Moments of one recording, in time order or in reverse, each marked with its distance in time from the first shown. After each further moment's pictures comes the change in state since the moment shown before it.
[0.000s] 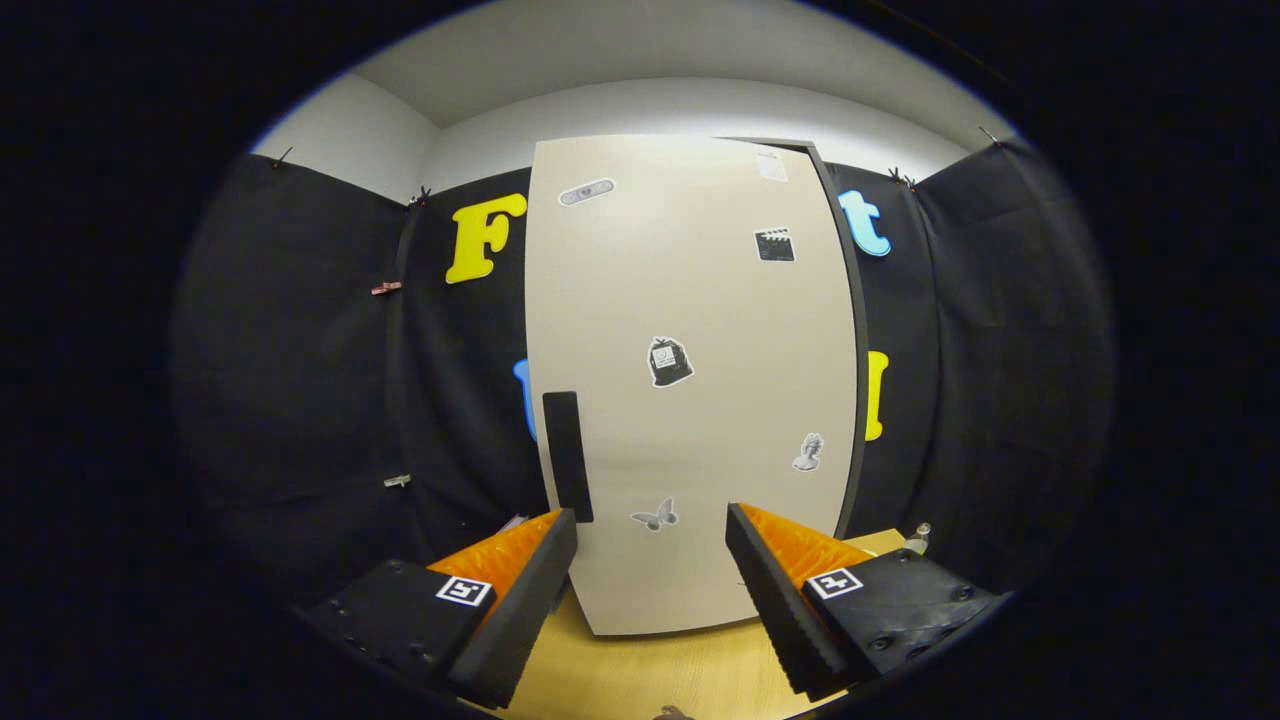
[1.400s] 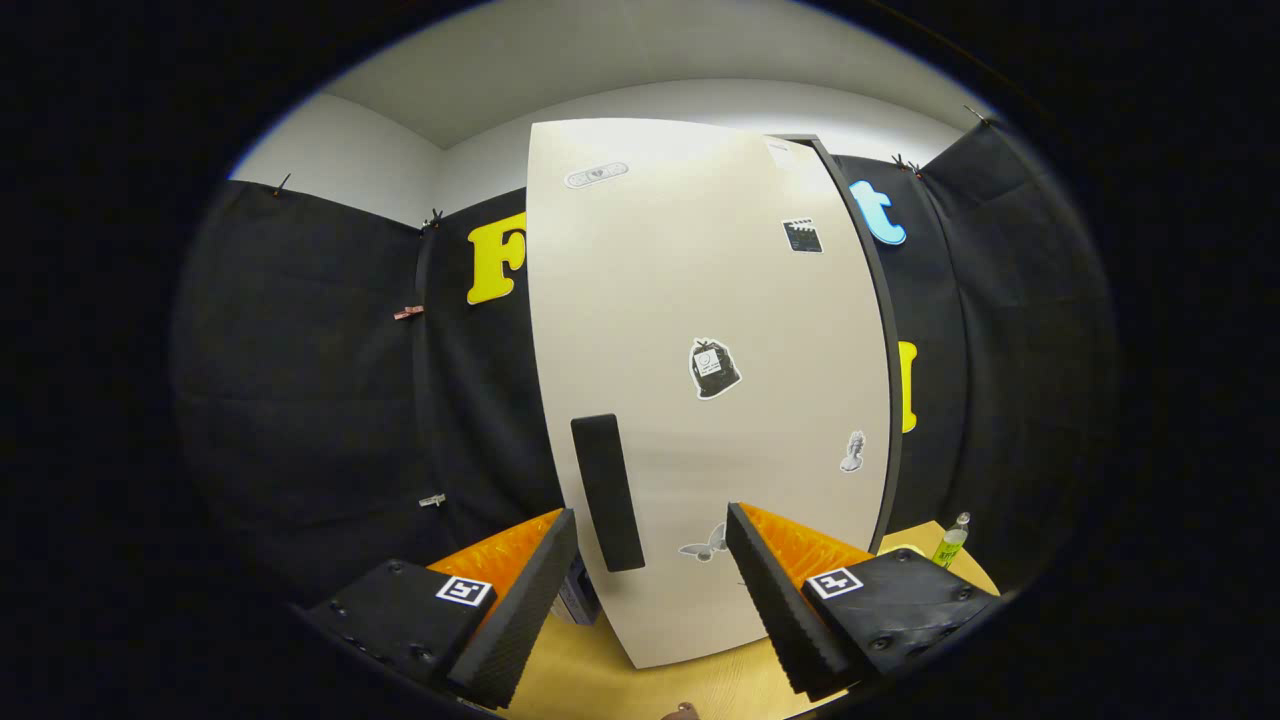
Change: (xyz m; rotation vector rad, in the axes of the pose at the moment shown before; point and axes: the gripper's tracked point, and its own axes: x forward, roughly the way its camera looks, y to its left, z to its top) arm 0.002 0.017 0.007 0.072 -0.035 0.084
